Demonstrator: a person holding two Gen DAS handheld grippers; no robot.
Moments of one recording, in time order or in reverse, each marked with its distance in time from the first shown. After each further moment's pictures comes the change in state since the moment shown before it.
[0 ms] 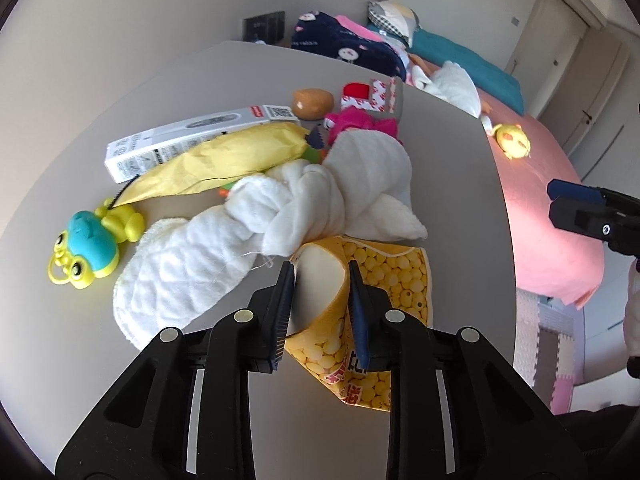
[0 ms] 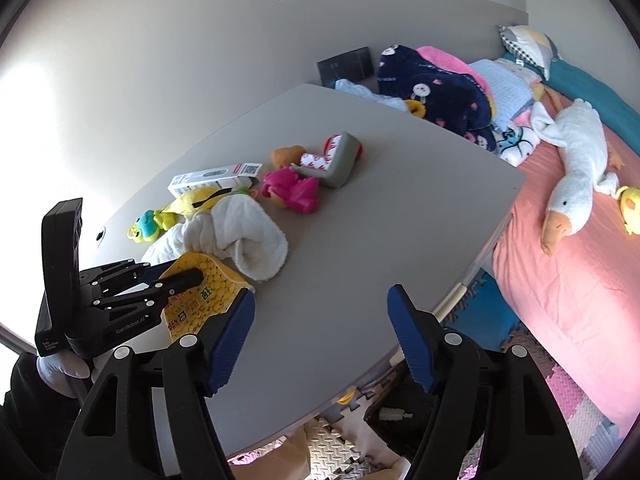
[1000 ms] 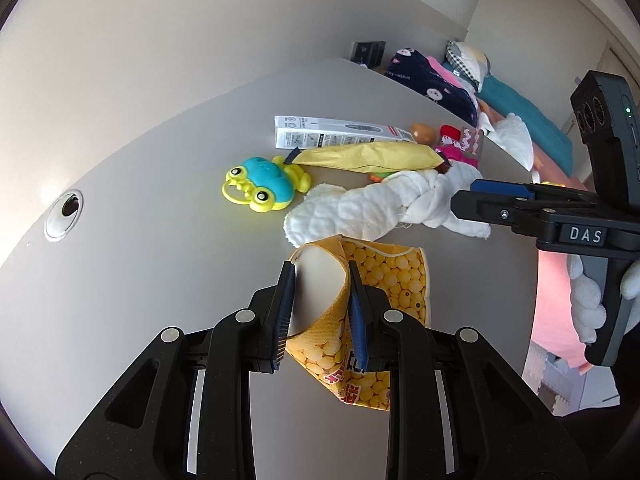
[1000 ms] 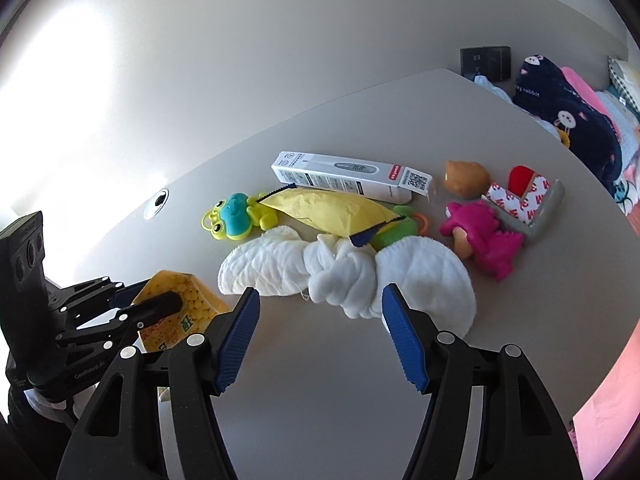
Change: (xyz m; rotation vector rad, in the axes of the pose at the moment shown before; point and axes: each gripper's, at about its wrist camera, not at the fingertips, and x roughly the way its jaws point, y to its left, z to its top) left arm -0.083 0.069 -0.042 -0.231 -0.059 0.152; right arm 0.080 0.109 0.043 -0.222 0.111 0.237
